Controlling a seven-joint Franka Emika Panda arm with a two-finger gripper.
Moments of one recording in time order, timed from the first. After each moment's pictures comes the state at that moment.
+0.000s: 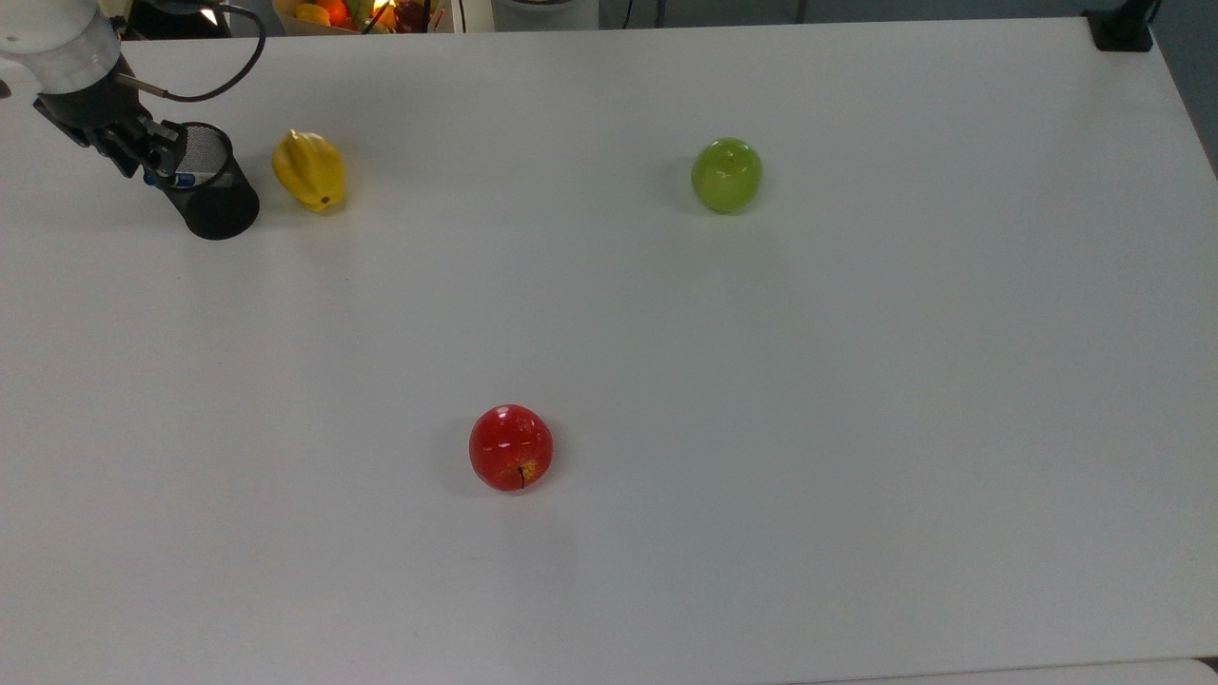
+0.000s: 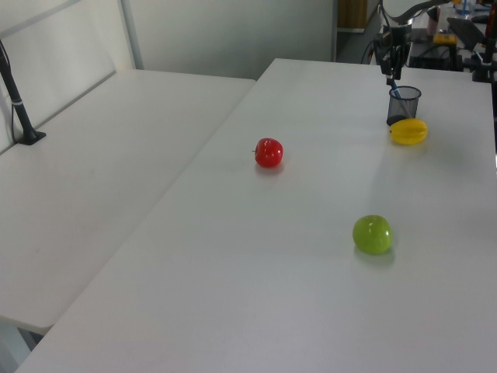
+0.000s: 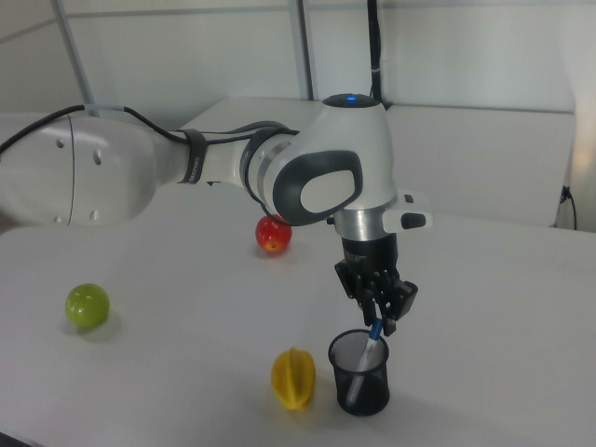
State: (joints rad) arm -0.20 0.41 -0.31 -1.56 0.02 1.97 -0.25
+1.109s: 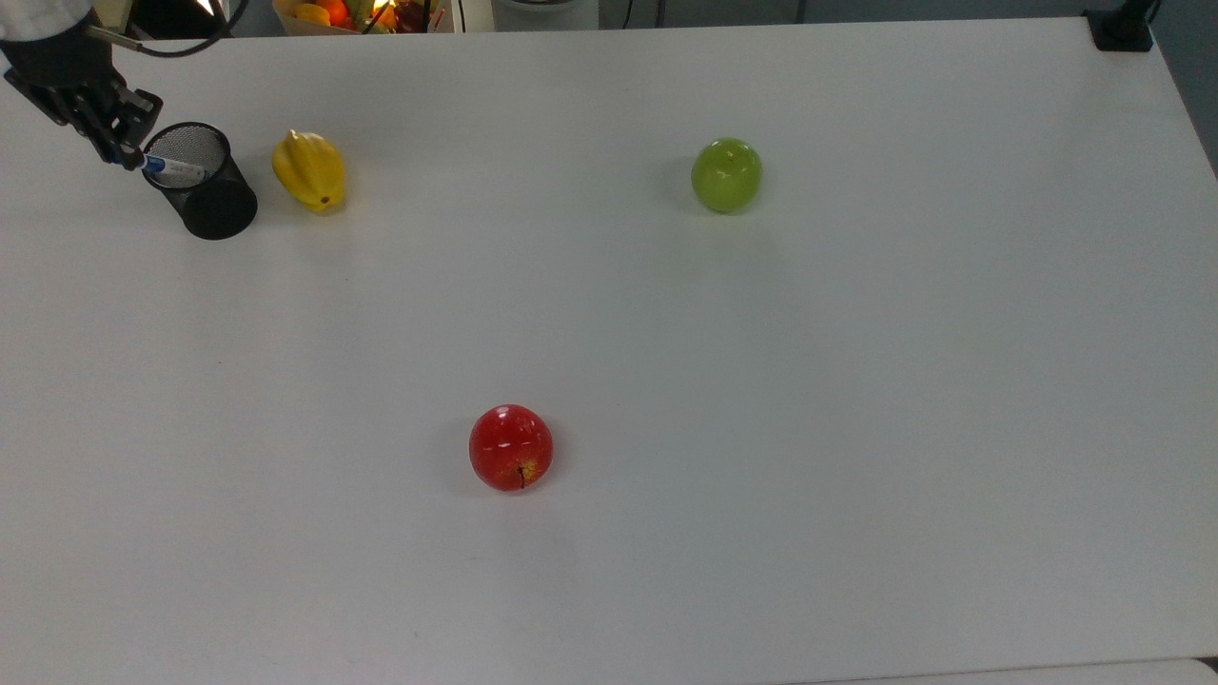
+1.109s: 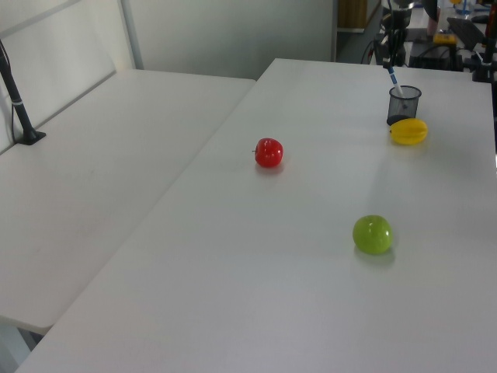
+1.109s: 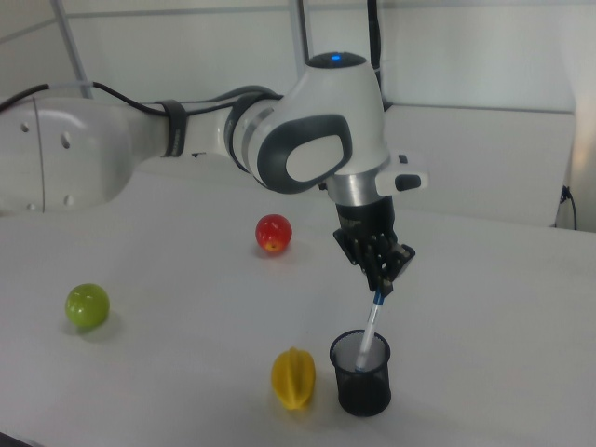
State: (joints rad) arm -0.20 0.34 -0.30 -1.53 0.05 1.97 -0.25
